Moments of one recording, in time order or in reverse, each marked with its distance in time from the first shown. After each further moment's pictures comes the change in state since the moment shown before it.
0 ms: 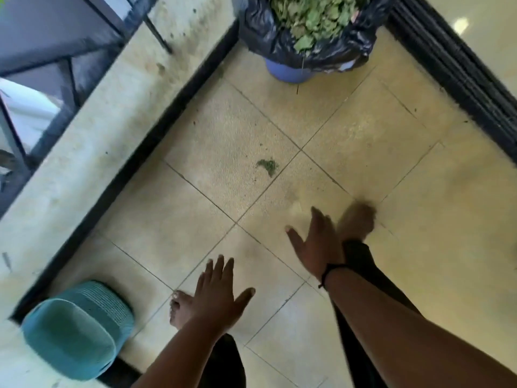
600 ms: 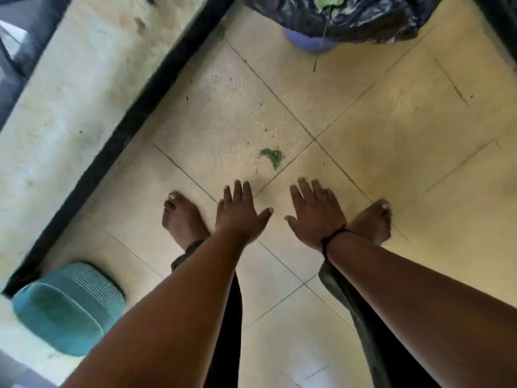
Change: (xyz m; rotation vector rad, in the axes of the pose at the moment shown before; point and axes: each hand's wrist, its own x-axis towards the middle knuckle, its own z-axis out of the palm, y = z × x) left_hand 0.156 0.082 -0.065 -0.039 0.088 -0.048; right_hand 0.113 0.005 -0.014 -0.575 -0.182 -0.403
